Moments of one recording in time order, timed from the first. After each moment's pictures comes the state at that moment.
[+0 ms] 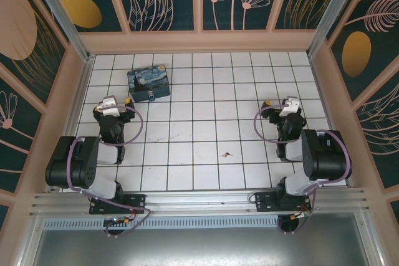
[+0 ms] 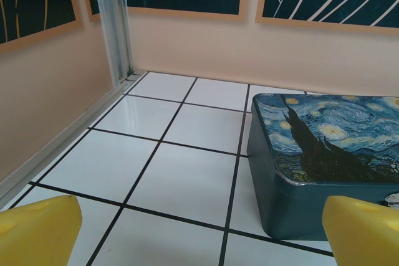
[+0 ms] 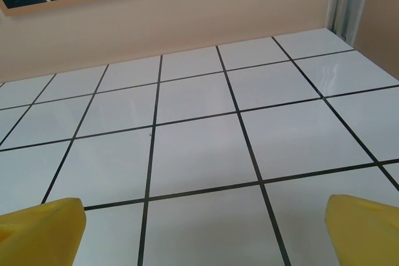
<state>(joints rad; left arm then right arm) -0.03 1.52 0.23 1.17 -0.24 -0.09 -0.04 1.54 0.23 1.13 -0.03 0.13</state>
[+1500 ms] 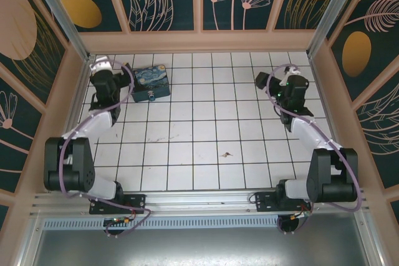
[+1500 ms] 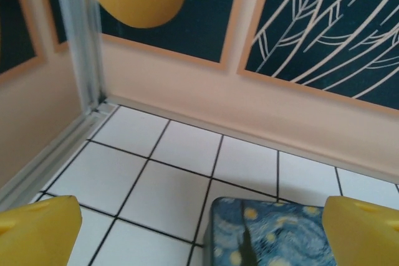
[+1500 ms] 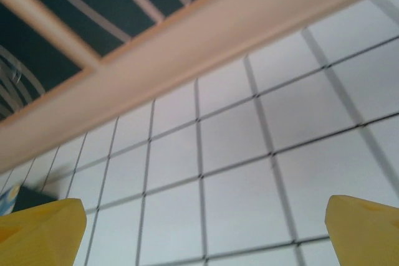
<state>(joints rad) -0.03 1.51 0.89 0.38 -0.21 -0.25 0.06 1.33 0.75 0.22 -0.18 0.50</state>
